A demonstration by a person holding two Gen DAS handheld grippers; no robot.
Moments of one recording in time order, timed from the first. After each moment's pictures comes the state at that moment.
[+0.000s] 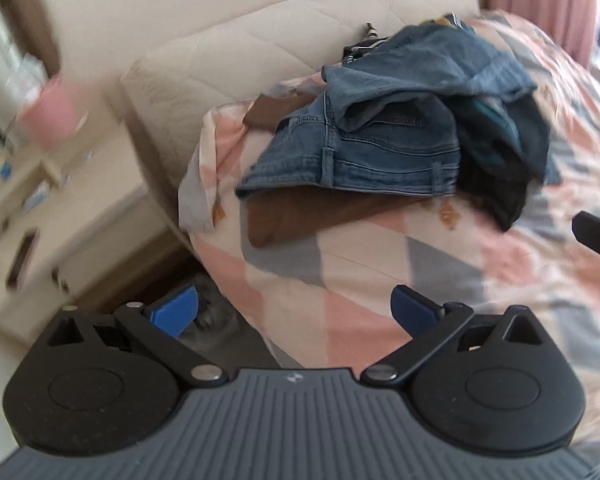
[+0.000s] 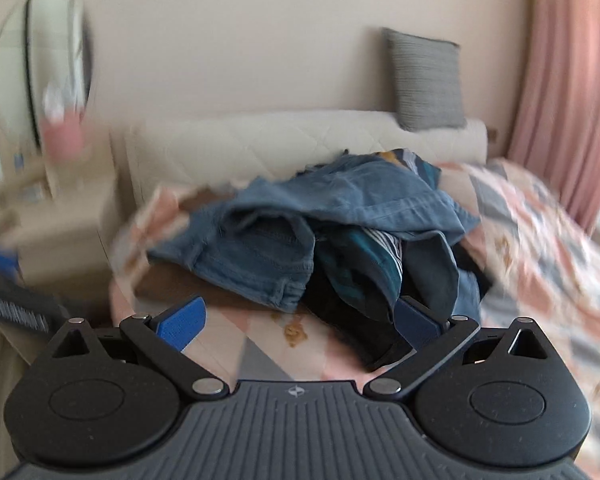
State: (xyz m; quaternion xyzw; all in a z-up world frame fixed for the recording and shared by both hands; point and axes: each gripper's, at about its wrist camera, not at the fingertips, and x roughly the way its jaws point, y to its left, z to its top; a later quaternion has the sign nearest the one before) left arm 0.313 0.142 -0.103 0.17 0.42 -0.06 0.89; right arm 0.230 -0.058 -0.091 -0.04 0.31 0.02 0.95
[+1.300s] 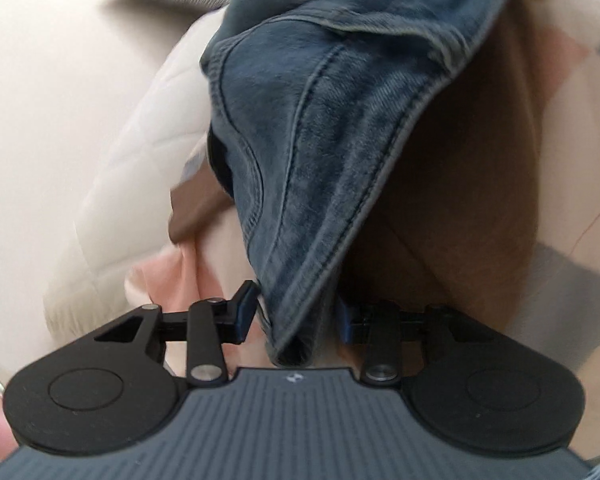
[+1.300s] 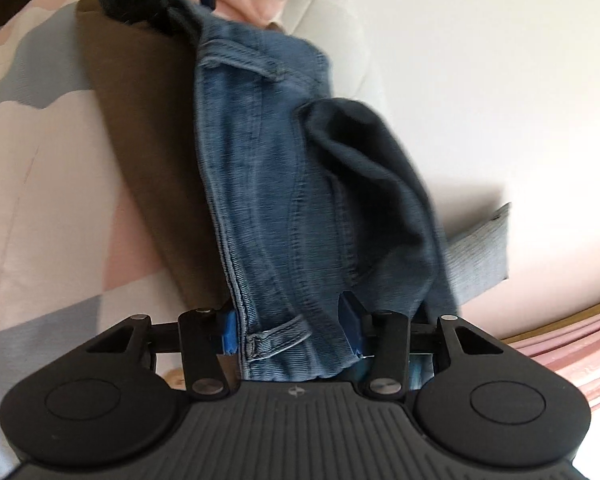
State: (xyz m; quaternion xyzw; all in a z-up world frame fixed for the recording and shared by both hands) left arm 0.508 0.167 -0.313 0.54 0.19 -0.22 0.79; right arm 0.405 0.033 -0.310 -0.56 0.24 0.00 0.79
